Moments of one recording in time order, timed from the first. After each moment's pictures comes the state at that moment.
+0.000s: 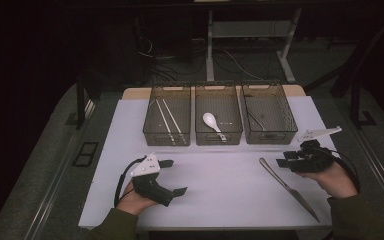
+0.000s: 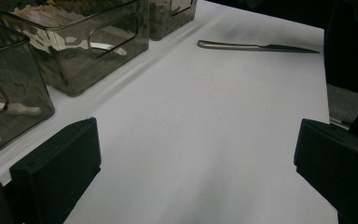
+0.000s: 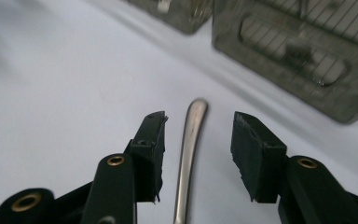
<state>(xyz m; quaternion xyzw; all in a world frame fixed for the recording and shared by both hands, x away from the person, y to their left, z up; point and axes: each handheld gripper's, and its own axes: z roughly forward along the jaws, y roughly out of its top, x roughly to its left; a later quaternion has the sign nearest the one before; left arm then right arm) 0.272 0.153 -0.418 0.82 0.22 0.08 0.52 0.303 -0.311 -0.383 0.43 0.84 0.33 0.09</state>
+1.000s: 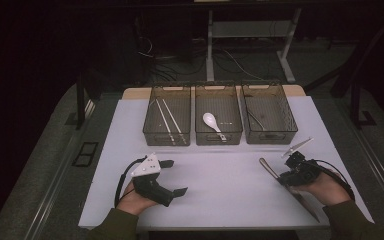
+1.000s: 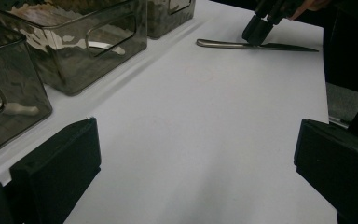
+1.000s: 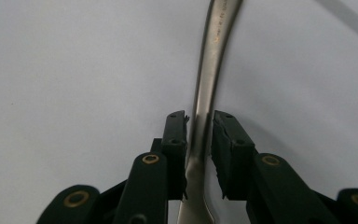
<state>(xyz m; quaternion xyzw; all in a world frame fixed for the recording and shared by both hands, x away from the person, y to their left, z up) 0.272 0.152 -0.419 0.82 0.22 0.07 0.52 0.300 -0.291 -0.419 0.42 0.89 0.18 0.04</state>
